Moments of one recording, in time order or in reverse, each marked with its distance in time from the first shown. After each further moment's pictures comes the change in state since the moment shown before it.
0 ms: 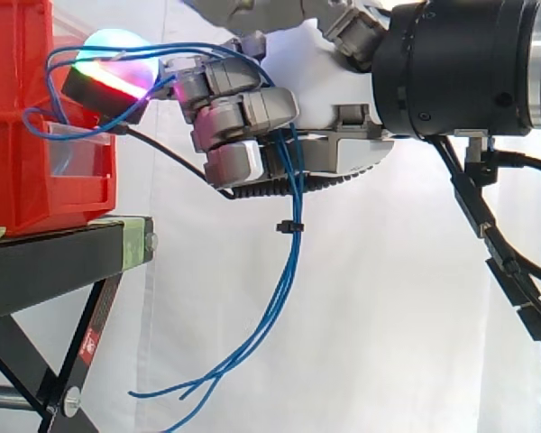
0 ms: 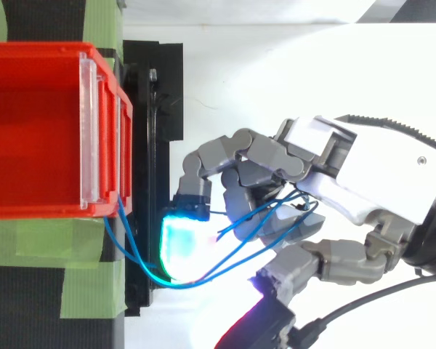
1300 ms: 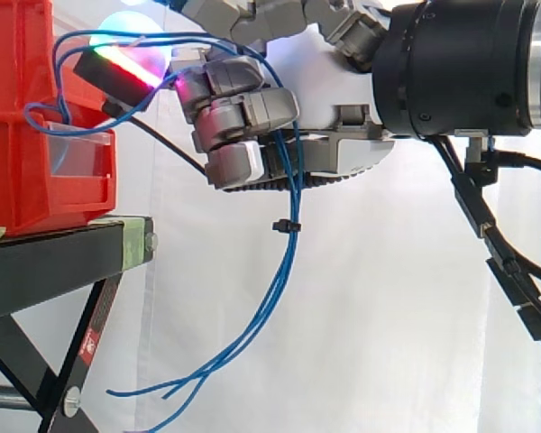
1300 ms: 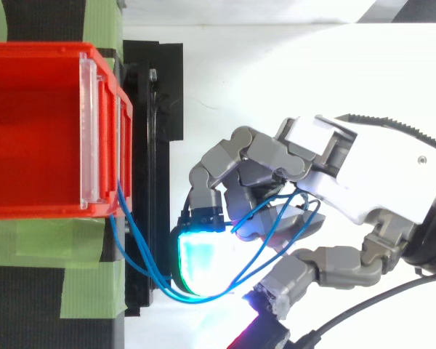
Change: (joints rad) arm 0.000 0.000 0.000 0.000 0.003 -0.002
